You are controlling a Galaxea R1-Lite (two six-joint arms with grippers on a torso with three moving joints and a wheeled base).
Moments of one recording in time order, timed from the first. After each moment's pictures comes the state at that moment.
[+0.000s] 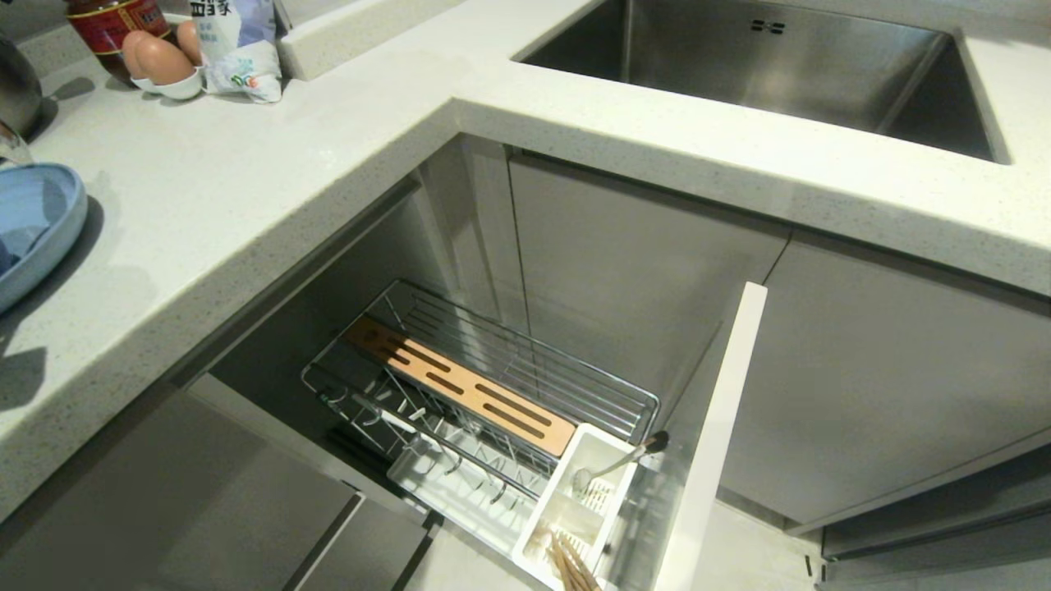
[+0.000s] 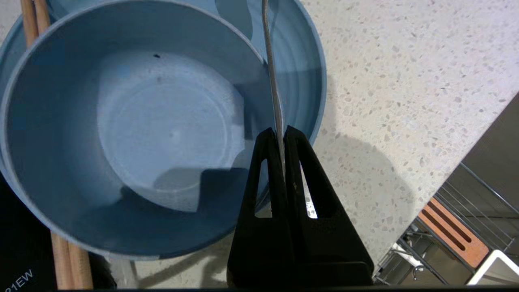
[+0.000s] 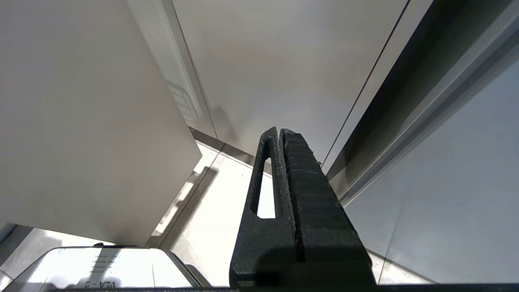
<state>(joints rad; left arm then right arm) -0.20 1.00 -1.26 0.50 0.46 -0.18 0.00 0.00 0.00 0.00 0.00 0.00</state>
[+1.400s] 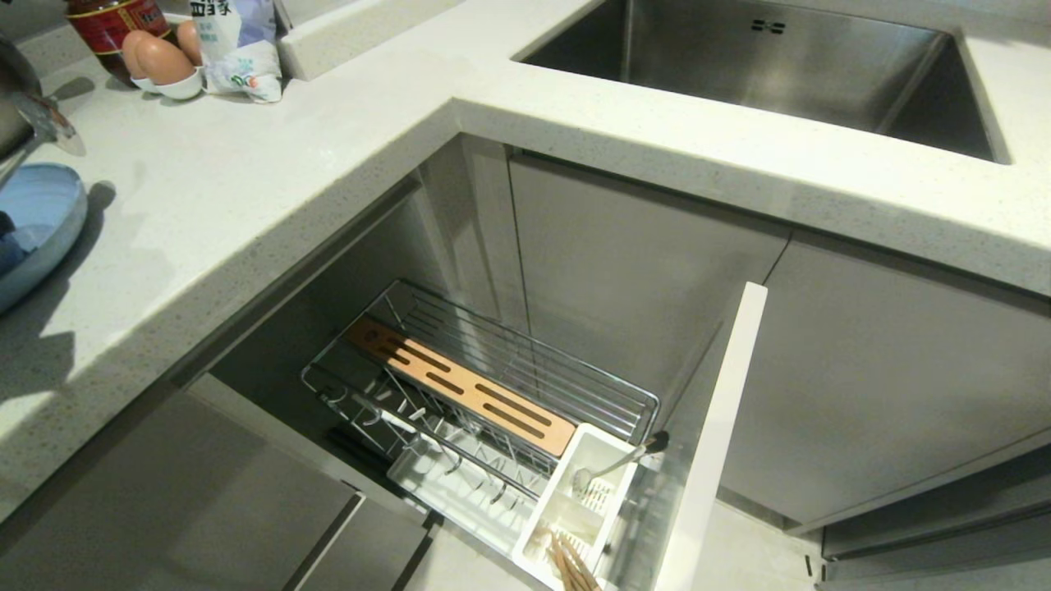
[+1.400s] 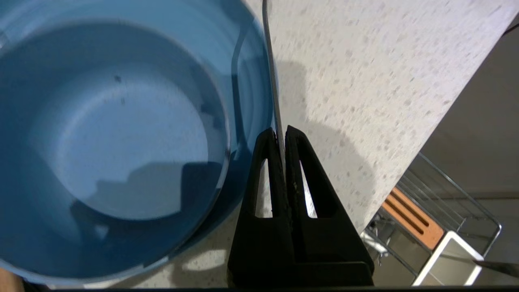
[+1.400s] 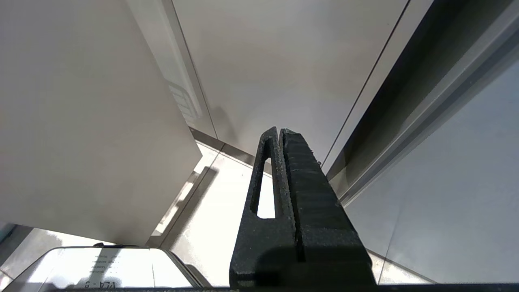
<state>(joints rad) -0.20 1.05 -1.32 0.53 0.35 -0.22 0.00 0.00 0.00 0.00 0.00 0.00</state>
